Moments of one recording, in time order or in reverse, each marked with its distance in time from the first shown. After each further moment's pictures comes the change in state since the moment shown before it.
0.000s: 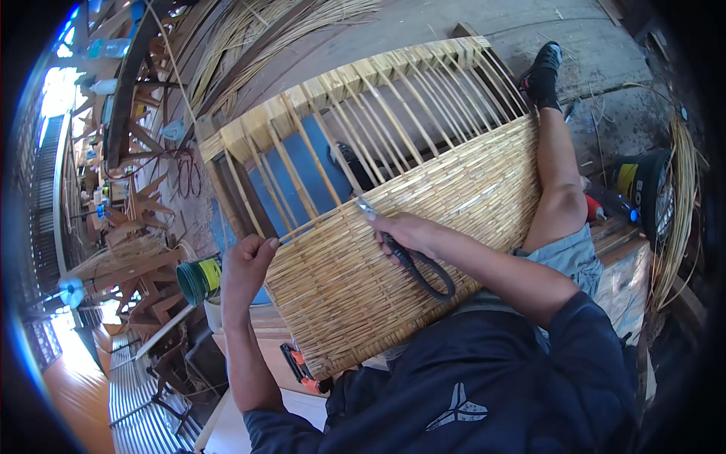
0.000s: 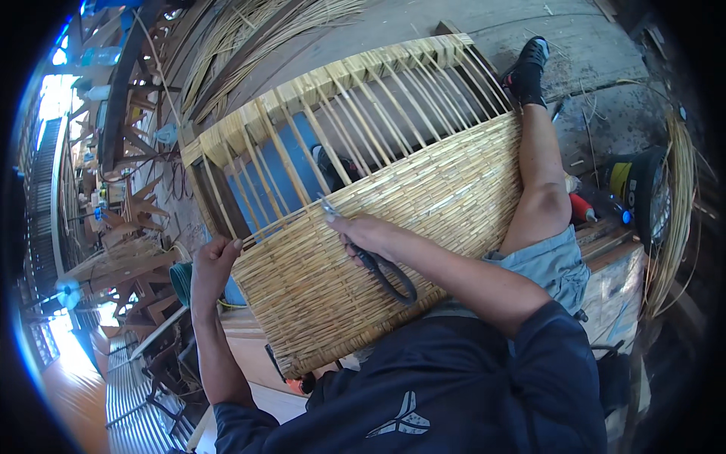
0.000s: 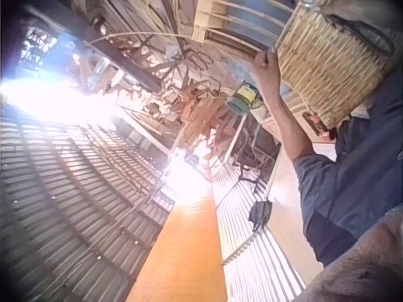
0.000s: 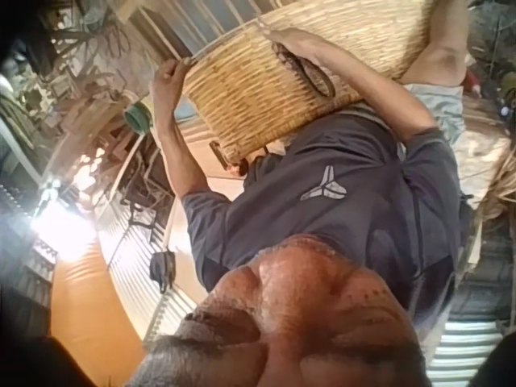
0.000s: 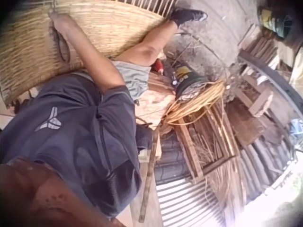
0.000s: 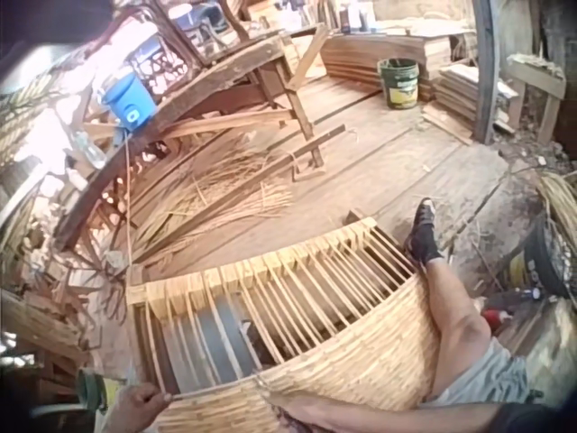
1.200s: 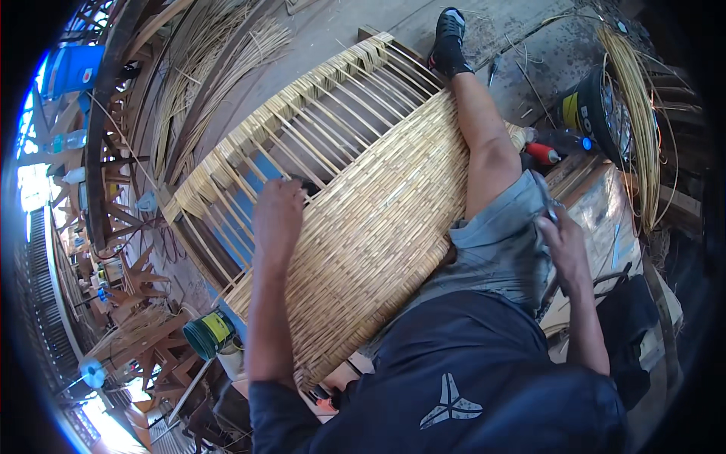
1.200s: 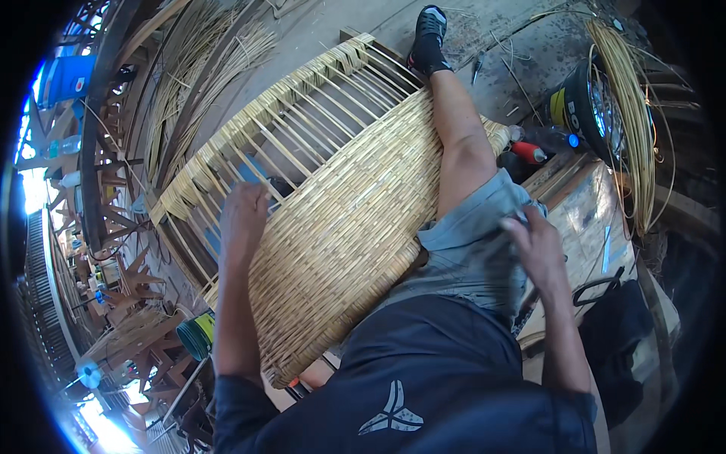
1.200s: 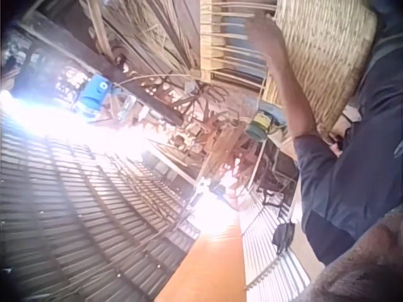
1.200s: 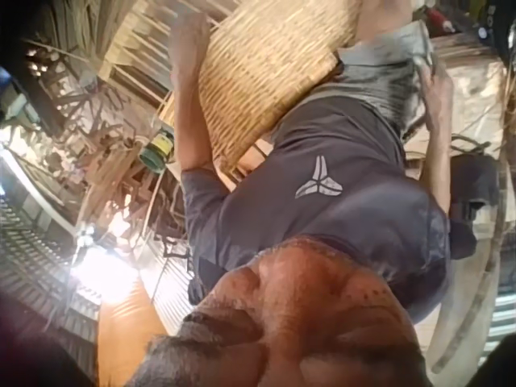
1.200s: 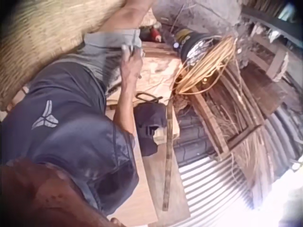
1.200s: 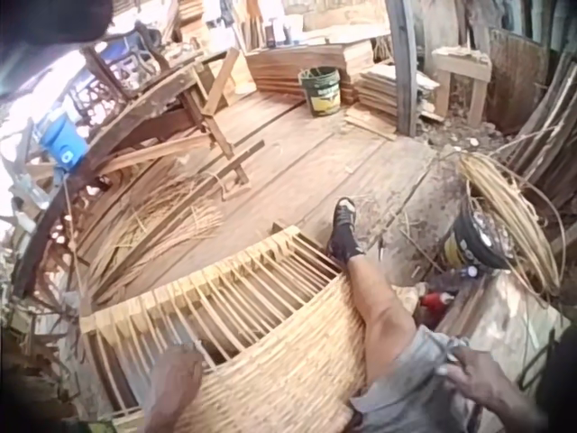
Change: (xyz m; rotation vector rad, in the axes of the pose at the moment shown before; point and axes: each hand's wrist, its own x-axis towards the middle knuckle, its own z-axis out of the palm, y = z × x) left_hand 0.044 0.145 0.117 0.380 0.069 0.620; right_hand -0.293 0.158 -0.121 -0.368 1.274 -0.186
